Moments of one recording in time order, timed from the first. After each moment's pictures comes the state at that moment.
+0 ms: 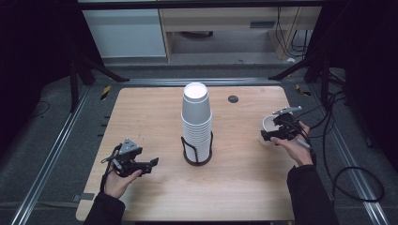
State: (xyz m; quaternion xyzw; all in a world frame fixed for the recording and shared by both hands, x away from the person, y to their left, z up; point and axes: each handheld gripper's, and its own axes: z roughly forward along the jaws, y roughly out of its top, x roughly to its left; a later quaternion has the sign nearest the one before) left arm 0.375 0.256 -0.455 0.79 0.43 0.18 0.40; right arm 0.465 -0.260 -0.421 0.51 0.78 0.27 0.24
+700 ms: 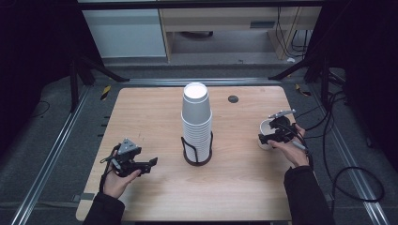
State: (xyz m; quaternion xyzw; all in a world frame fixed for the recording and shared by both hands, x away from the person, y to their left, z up) left arm 0.375 0.259 -0.455 0.79 0.43 0.18 0.40; right arm 0.469 -0.253 -0.439 0.51 0.79 0.24 0.23
